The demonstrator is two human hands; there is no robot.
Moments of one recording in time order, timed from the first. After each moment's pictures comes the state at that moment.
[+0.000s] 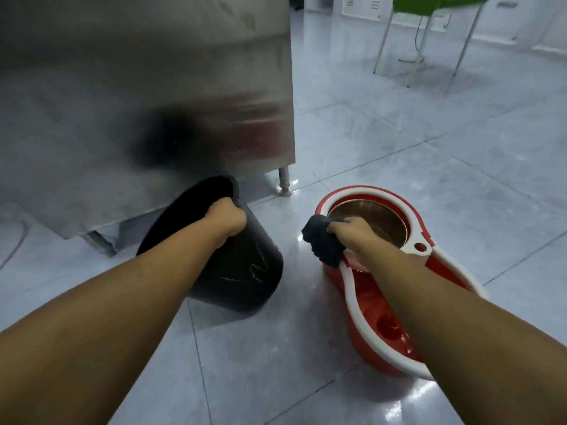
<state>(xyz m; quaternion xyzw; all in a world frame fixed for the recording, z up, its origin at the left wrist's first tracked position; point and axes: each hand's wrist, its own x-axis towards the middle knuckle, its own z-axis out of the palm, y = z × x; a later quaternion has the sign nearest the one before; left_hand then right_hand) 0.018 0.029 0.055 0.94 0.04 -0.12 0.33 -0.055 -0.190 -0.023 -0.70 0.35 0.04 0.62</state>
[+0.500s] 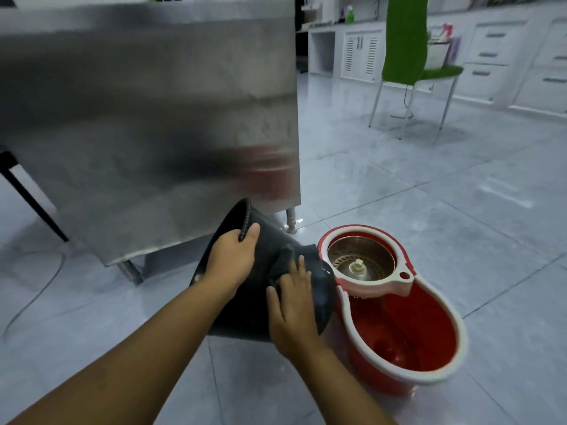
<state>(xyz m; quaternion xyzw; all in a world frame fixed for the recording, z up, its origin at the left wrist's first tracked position) -0.096 0.063 0.133 0.86 -0.01 0.00 0.51 -0.179 -0.020 0.037 -0.85 0.02 -0.21 0.49</state>
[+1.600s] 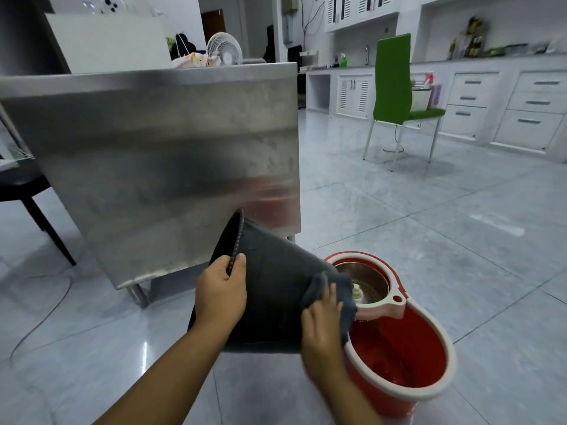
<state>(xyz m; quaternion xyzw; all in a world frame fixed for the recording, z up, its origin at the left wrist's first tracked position) -0.161 0.102 0.170 0.83 -0.04 0.13 0.53 -0.217 -0.030 0.045 -0.87 0.10 -0.25 0.42</state>
